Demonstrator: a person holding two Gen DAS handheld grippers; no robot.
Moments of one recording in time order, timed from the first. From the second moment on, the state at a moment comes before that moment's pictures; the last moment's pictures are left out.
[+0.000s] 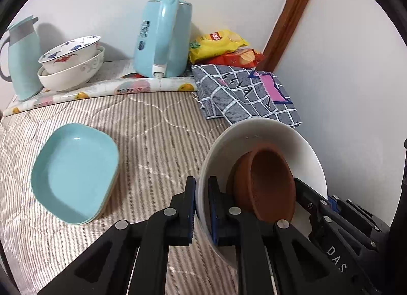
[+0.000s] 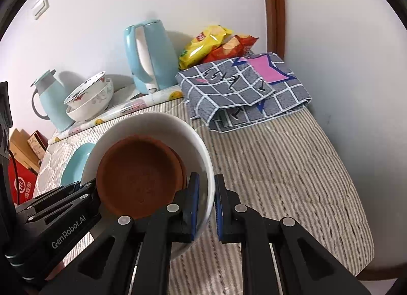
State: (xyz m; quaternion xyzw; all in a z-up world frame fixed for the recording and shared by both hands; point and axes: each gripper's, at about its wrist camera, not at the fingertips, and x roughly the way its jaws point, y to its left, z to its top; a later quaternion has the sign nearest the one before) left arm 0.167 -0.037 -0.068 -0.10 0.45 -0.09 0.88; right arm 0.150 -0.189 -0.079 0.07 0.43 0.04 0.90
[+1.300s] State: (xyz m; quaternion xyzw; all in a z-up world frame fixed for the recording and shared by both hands) left arm 0.179 0.109 -0.077 -0.13 0.45 -0.03 0.88; right arm 0.181 -0.045 -0.086 0.04 0.45 0.11 0.89
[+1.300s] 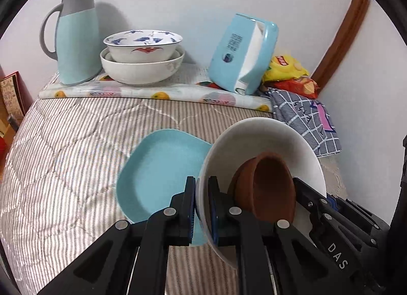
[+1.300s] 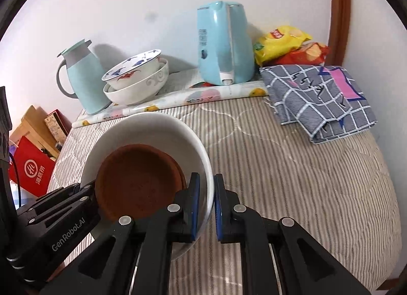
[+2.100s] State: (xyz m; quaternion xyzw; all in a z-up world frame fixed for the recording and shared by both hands) left arm 0.205 0.169 -0.115 -0.16 0.47 0.01 0.87; right arm 0.219 0.017 -0.120 0.03 0.47 0.15 0.87
